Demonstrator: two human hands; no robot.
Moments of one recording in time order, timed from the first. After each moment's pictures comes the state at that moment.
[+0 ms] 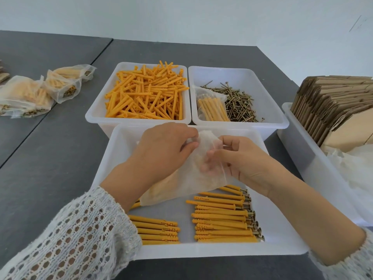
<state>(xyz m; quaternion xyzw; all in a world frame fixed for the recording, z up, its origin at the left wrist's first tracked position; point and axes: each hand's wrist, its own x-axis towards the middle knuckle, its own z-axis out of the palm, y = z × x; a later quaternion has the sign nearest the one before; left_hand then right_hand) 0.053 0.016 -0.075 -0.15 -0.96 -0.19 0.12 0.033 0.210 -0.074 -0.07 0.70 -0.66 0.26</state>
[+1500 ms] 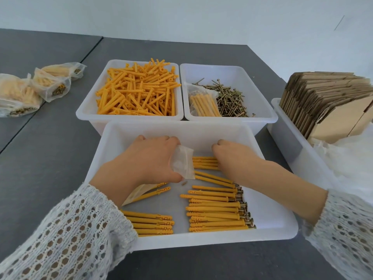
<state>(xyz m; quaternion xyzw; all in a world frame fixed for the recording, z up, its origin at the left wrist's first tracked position) 0.050 0.006 -0.098 -0.13 -0.99 -0.04 -0.07 0.010 0.214 -0.111 -0.24 0.96 0.11 0.07</state>
